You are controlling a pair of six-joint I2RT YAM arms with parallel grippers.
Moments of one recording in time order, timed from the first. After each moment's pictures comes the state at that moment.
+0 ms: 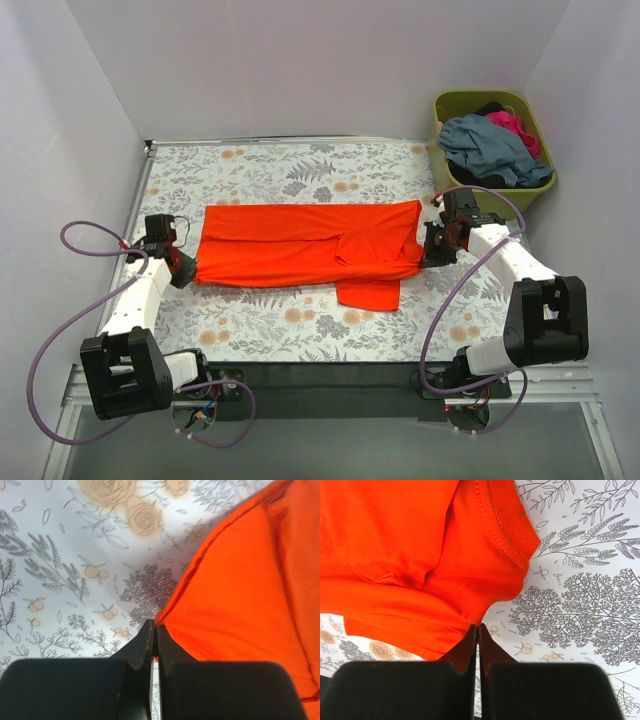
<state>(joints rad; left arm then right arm) 0.16 1.19 0.79 -0.70 -0.17 -0.83 0.14 1.44 0.93 -0.67 -0.21 0.23</state>
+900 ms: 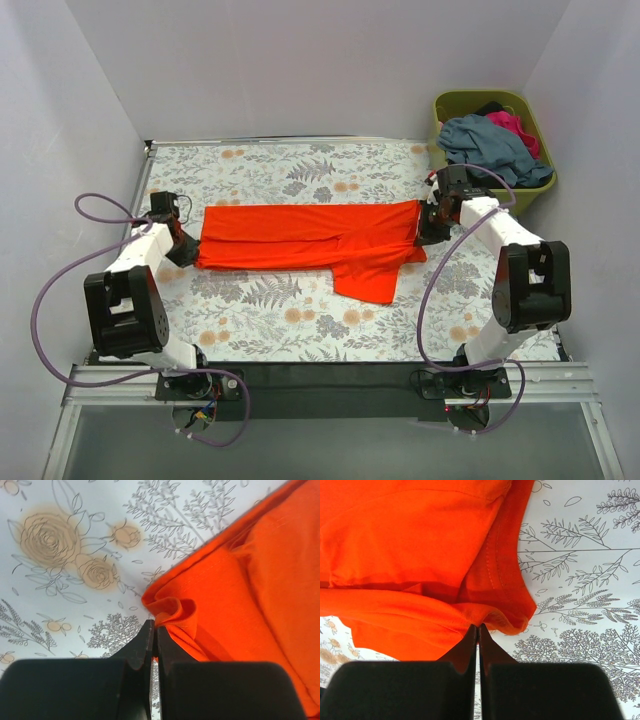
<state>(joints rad) 0.17 1.50 0.94 -0.63 -0.15 -0.75 0.14 1.64 1.16 -0.67 -0.22 0.22</state>
